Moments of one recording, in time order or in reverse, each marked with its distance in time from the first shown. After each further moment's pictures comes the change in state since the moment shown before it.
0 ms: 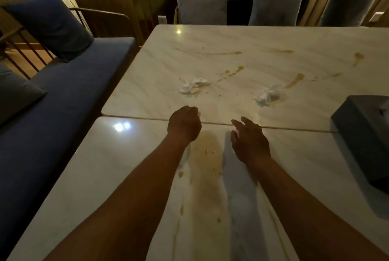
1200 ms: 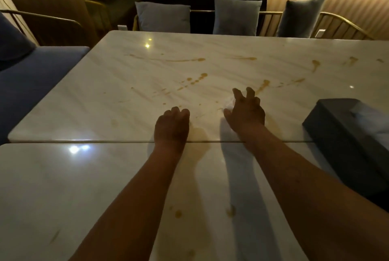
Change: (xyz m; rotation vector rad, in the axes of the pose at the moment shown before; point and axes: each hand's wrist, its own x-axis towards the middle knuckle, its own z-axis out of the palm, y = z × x) left_hand 0.072 0.067 0.073 0.100 0.190 0.133; right_hand 0.139 0.080 -0.033 -0.173 0.226 0.162
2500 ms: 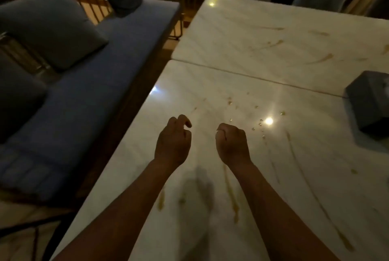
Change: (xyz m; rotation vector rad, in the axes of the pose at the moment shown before) left_hand -0.427 -0.101 -0.278 -0.430 -0.042 -0.467; right_hand -0.465 -0.166 -0.113 0.647 -0.246 -0.316
